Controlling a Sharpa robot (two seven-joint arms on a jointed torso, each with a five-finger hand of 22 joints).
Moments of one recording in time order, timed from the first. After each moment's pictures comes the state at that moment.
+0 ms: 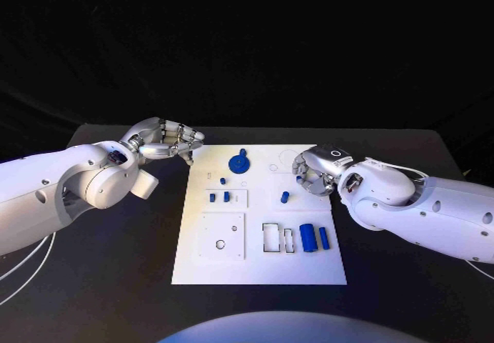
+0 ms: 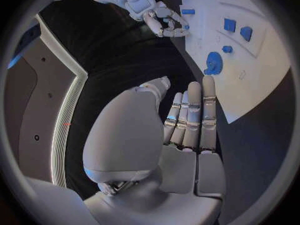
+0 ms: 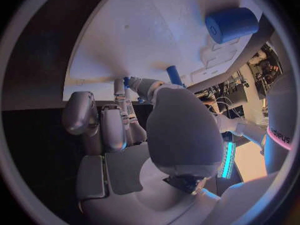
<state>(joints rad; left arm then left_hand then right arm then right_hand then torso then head) 1.19 -1.00 0.03 1.55 -0.41 -0.16 0.14 1.51 -0.21 0.42 0.26 0.16 0.82 0.21 0.24 0.22 0.76 0.17 0.57 0.07 0.92 0.09 1.18 0.28 0.17 0.89 0.18 0.84 0.51 1.19 -0.85 -0.14 1.59 -1.74 -0.35 -0.29 1.34 -0.23 0.71 0.11 0.11 0.97 0.15 0.29 0.42 1.15 0.07 0.18 0.16 1.47 0.00 1.33 1.14 0.10 1.39 0.10 1.07 1.31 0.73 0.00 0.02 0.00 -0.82</state>
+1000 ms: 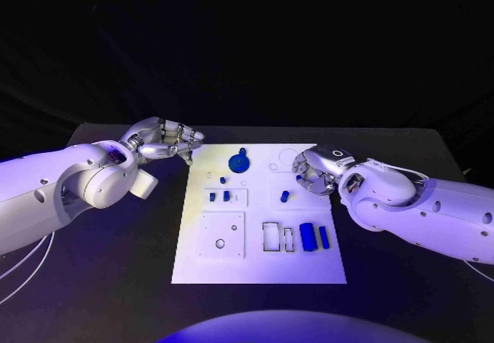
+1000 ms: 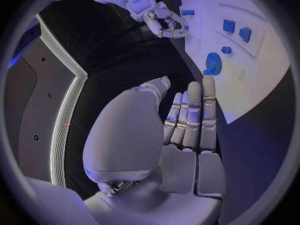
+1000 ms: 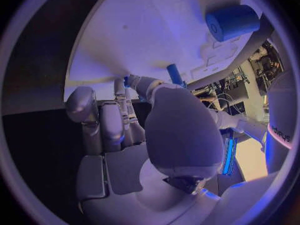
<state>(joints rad) 1.19 -1.00 0.03 1.55 -0.42 -0.16 0.13 1.51 -0.21 0.42 0.25 0.16 0.82 0.21 0.24 0.22 0.76 0.17 0.57 0.07 0.92 0.09 1.18 0.28 0.17 0.89 0.18 0.84 0.51 1.18 -0.85 -0.14 1.59 -1.72 -0.39 -0.29 1.35 -0.26 0.65 0.10 0.11 0.97 0.14 0.28 0.37 1.15 0.07 0.19 0.16 1.43 0.00 1.29 1.06 0.12 1.35 0.11 0.96 1.29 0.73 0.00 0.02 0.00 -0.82</state>
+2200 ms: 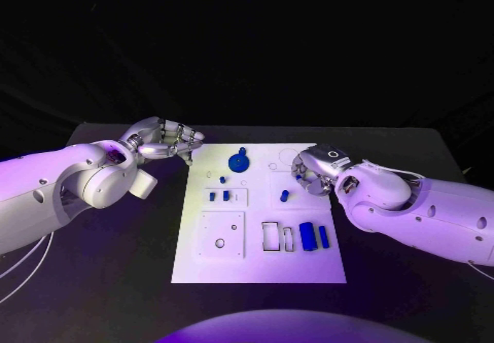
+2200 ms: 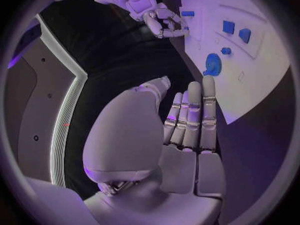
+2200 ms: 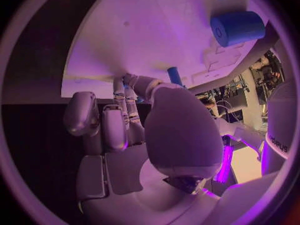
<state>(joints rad) 1.19 -1.00 0.03 1.55 -0.42 -0.15 0.13 1.51 -0.21 0.42 0.25 0.16 0.82 0.21 0.24 0.22 0.76 0.17 0.57 0.07 0.92 0.09 1.18 0.28 0.17 0.89 0.18 0.84 0.51 1.17 -0.84 -0.14 1.60 -1.81 -0.38 -0.33 1.37 -0.21 0.69 0.04 0.10 1.10 0.12 0.33 0.38 1.23 0.05 0.19 0.08 1.45 -0.03 1.34 1.12 0.10 1.39 0.08 1.07 1.31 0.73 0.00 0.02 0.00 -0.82</state>
